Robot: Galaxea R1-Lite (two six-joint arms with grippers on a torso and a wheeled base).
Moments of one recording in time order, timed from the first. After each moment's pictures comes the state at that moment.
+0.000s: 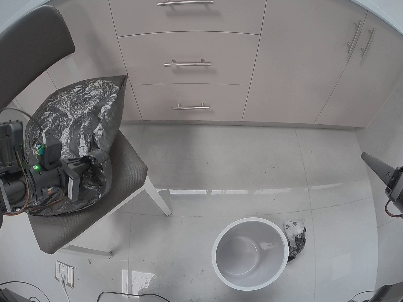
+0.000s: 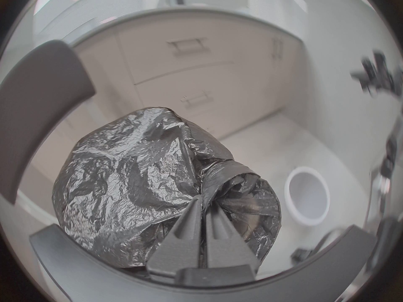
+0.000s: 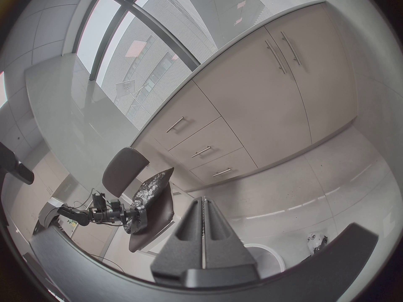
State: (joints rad) left arm -0.17 1.36 -0.63 -0.37 -0.16 0.36; right arm 0.31 0.99 -0.33 -0.76 0.19 0.49
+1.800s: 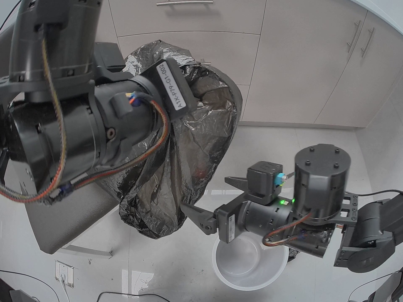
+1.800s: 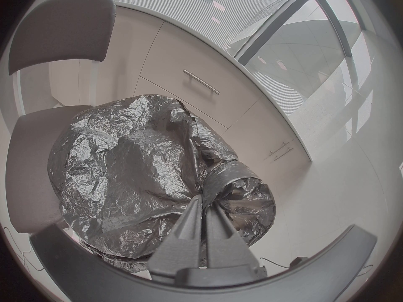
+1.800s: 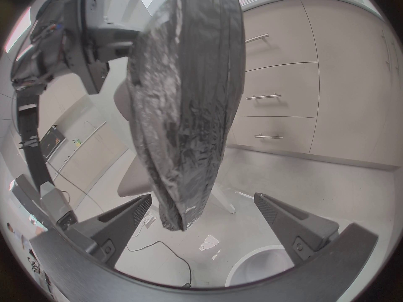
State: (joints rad) left arm -0.96 1.53 -1.27 -0.04 0.52 -0.66; right arm 0.96 1.74 -0.79 -0.74 -0.18 0.14
